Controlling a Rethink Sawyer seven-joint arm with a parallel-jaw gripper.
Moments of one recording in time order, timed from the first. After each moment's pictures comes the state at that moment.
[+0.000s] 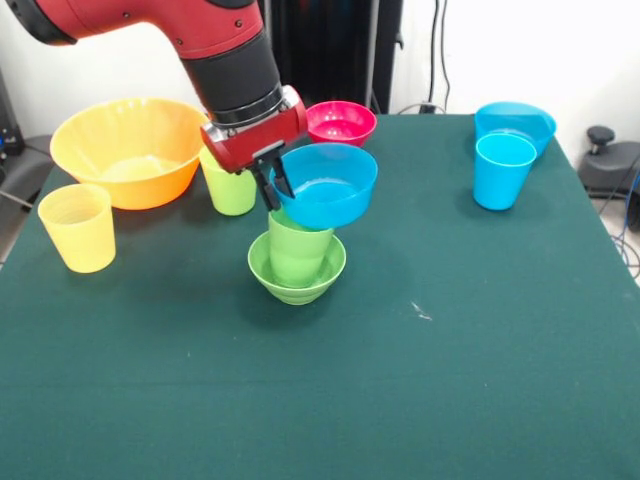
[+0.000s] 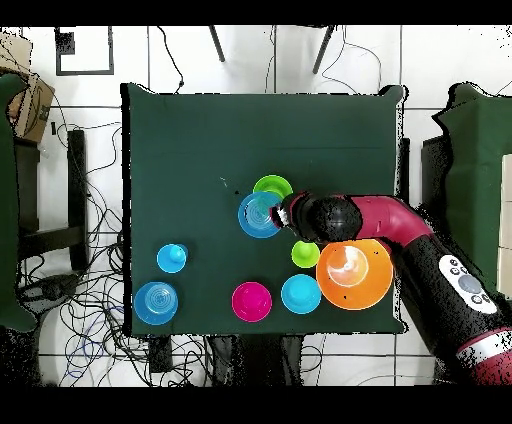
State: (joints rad) arm -0.96 -0.51 0.76 1.76 -0.59 0.66 1.31
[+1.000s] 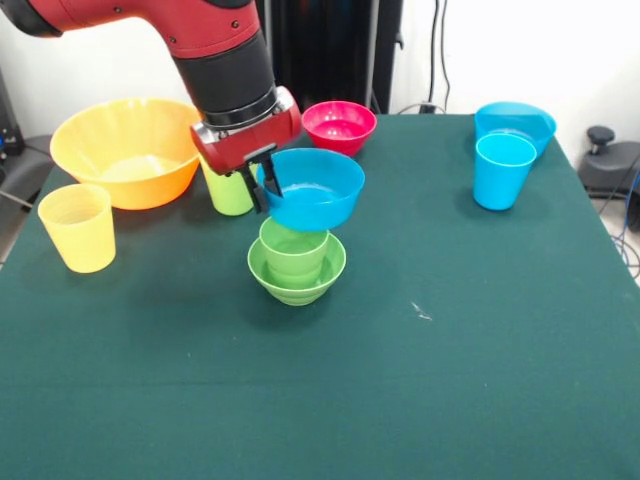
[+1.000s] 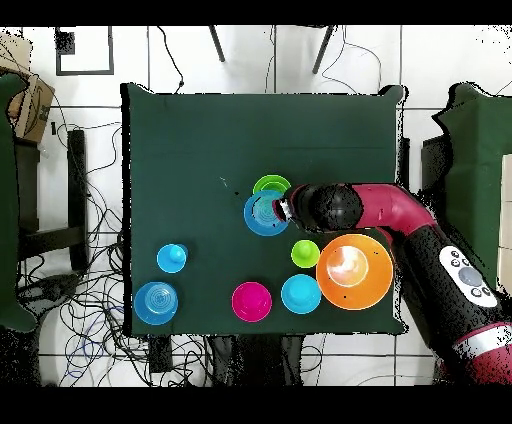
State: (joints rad) arm -0.92 -0.53 0.73 1.69 -0.58 0.75 1.31
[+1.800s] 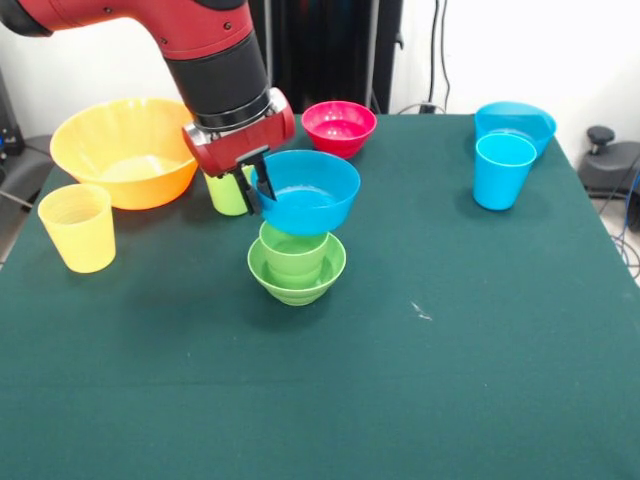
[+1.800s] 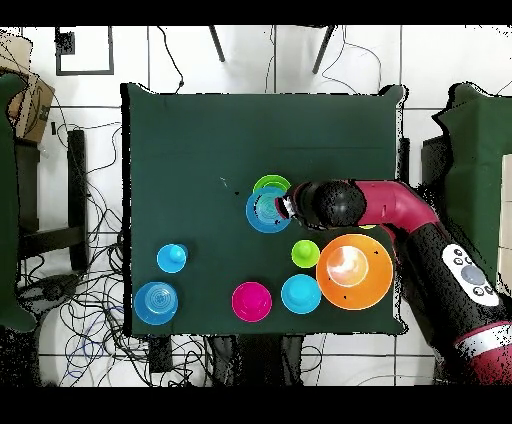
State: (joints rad) arm -0.92 -0.53 0.73 1.67 -0.58 0.76 1.31
